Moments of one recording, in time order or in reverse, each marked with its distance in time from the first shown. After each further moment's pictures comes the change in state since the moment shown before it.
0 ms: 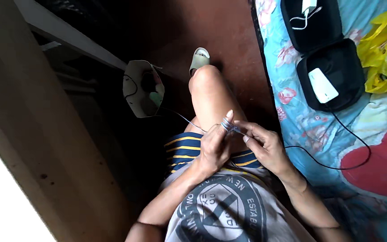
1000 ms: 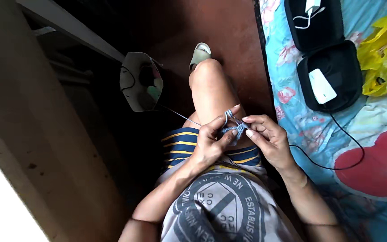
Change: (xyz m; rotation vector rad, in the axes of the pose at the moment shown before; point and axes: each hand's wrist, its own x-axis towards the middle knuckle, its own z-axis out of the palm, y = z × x) left_hand 0.017 0.022 -0.018 -0.552 -0.148 -0.471; right_hand 0.001 0.001 -0.007 0.170 0.025 -0.060
